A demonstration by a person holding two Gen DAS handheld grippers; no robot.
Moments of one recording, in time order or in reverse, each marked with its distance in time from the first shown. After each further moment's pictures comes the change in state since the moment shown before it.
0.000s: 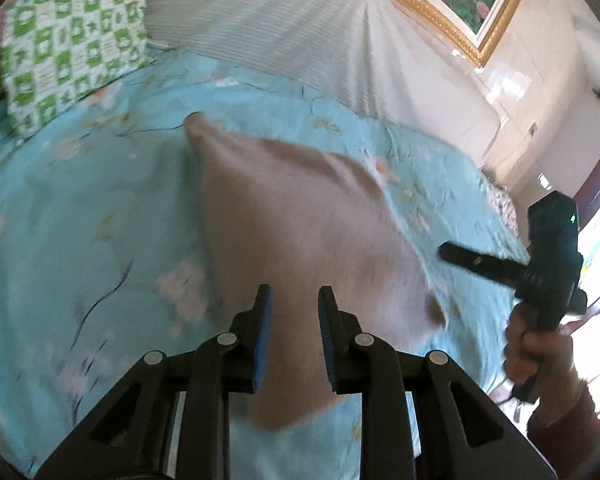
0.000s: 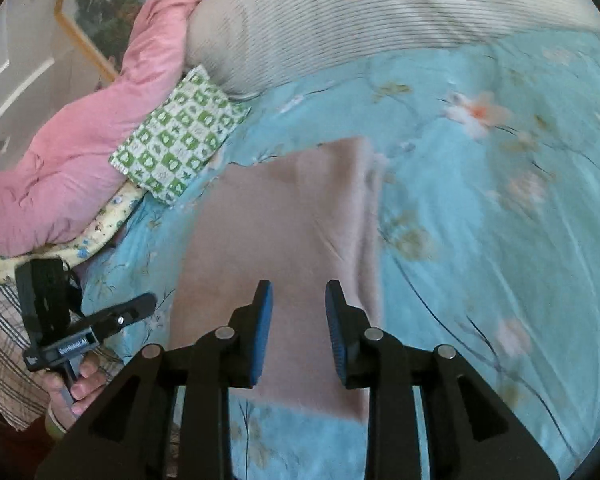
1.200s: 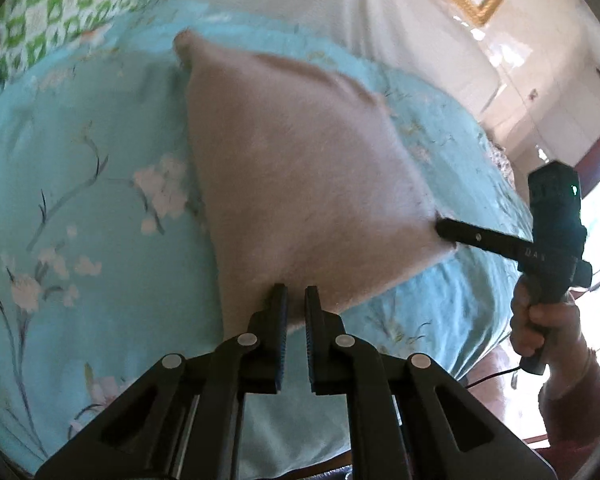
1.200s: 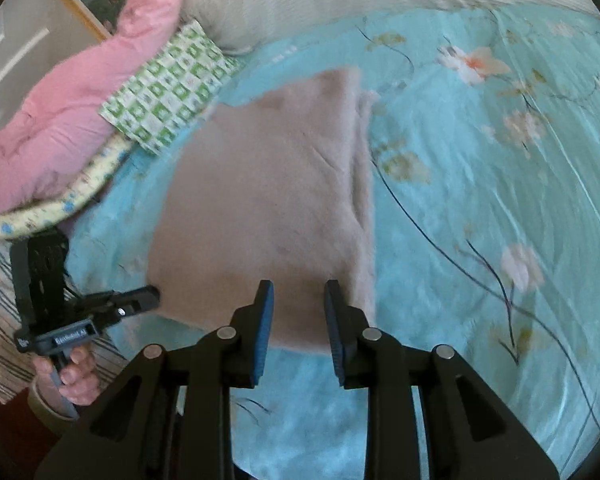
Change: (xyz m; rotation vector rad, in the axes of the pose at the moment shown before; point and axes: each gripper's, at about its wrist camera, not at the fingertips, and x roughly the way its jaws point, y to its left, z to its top) left arm 0.016 0.014 -0.068 -0.001 0.160 -0.011; right arm 0.007 -0.032 -0.056 -0.023 0.122 -0.051
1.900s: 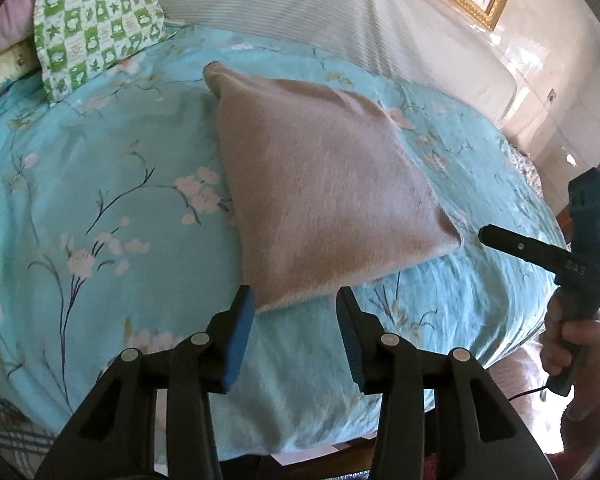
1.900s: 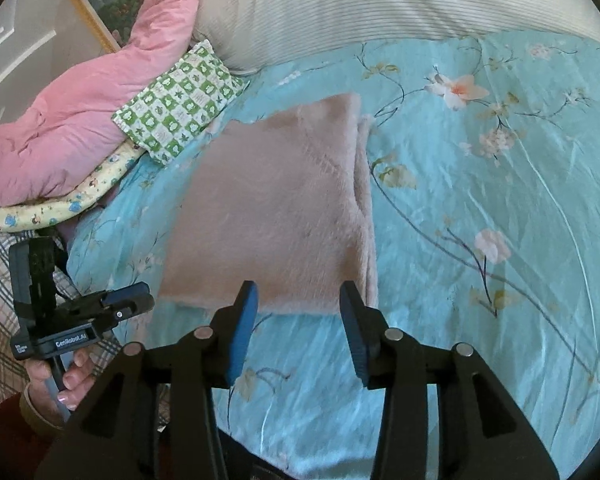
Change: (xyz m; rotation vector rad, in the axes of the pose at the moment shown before) left arm -0.045 -0.026 -0.028 0.023 -0.087 0.159; right arm -0.045 0.023 -0.028 -0.026 -0.102 -0.027
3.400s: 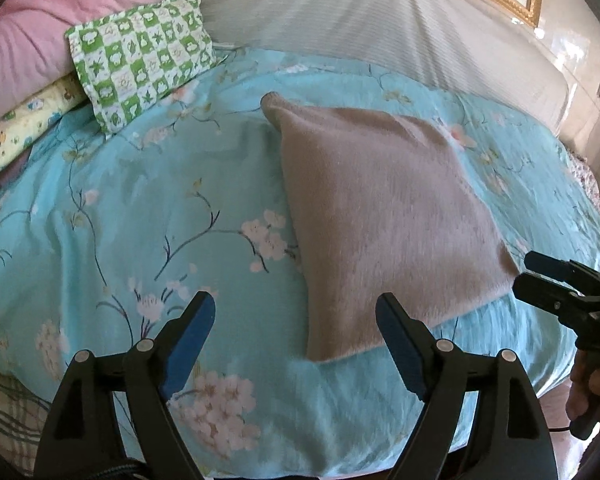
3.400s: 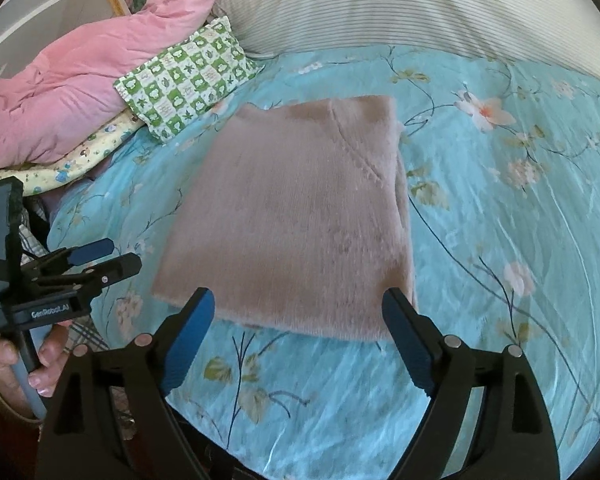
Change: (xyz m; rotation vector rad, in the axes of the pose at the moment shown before) left arm 0.002 0.007 0.044 0.016 -0.041 0.254; right arm 0.032 0.038 0.015 -0.115 0.025 -0.068
